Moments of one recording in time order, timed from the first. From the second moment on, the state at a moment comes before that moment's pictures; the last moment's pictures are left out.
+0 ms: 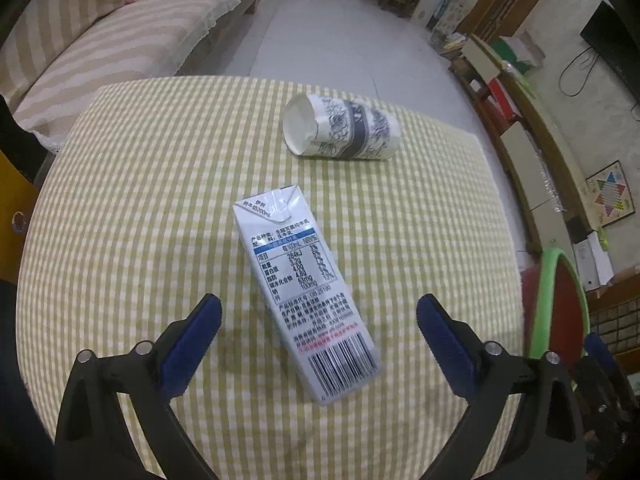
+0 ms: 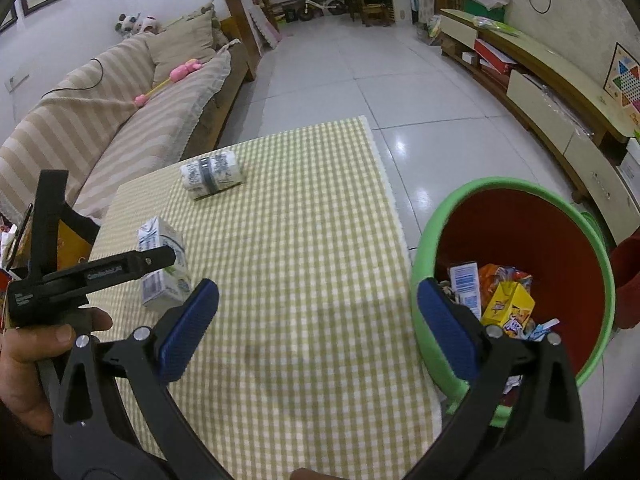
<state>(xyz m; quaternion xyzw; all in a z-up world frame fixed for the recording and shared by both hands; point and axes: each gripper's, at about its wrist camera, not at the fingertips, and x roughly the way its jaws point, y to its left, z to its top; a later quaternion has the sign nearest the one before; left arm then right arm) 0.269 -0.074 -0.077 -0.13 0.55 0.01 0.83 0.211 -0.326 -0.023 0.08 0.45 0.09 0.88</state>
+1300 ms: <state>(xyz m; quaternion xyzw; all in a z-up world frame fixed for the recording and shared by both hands) 0.241 0.077 -0.083 -0.14 0.52 0.00 0.84 0.364 -0.152 -0.068 0.00 0.48 0.17 0.86</state>
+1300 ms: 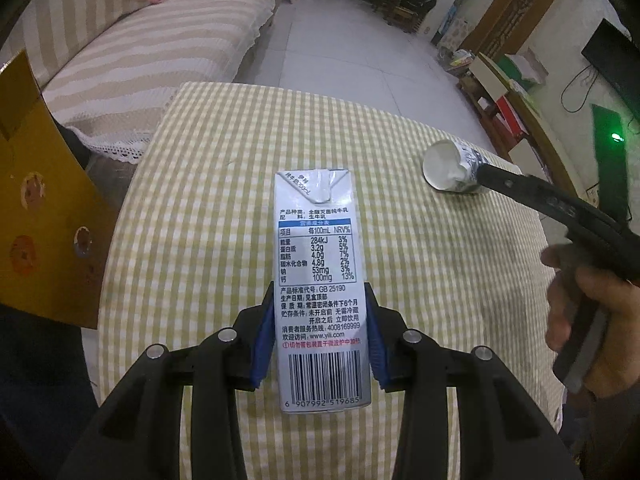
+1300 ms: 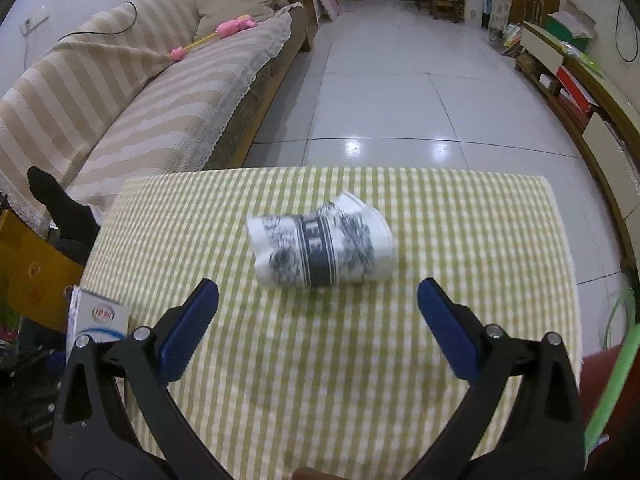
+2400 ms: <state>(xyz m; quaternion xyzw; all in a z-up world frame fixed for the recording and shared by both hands) 0.220 0.032 -0.029 -0.13 0.49 -0.04 0.86 0.294 -0.200 -0.020 0.02 0.44 0.16 0.88</state>
